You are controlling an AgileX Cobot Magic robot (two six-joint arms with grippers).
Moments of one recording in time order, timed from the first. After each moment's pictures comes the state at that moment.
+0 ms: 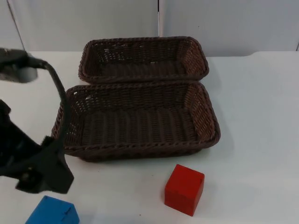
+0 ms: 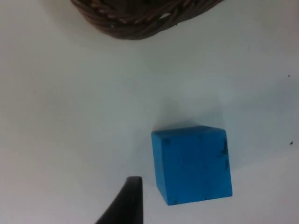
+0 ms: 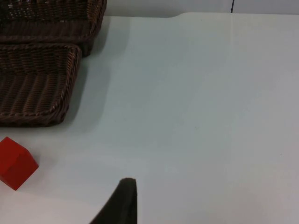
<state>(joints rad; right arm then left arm) 0.12 0.00 -0.52 0.01 1.08 0.00 -0.38 1.25 -0.56 -0.25 0.62 0.16</state>
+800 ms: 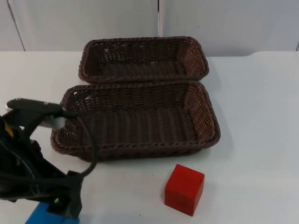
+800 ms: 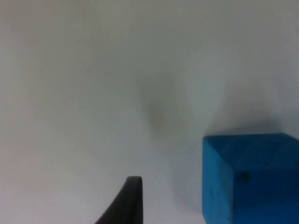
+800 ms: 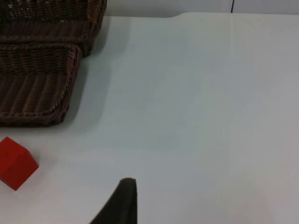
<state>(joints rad) 0.12 0.00 -0.52 0.01 1.08 0.00 -0.38 1.64 -0.56 -0.19 0.40 0.07</state>
